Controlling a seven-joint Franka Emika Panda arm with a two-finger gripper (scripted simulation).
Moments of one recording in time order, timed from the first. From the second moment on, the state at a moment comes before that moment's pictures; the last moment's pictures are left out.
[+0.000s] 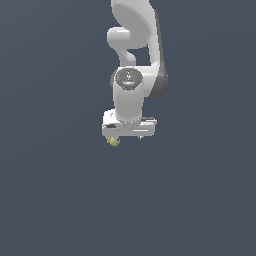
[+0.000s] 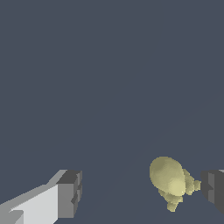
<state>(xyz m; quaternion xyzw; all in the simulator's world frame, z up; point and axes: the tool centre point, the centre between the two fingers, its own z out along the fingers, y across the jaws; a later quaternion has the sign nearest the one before) -0.008 0.001 0.147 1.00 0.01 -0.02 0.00</state>
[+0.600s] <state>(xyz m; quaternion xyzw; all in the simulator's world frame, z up) -0.003 -0.035 0.163 1.00 -0.02 -0.01 0.00</state>
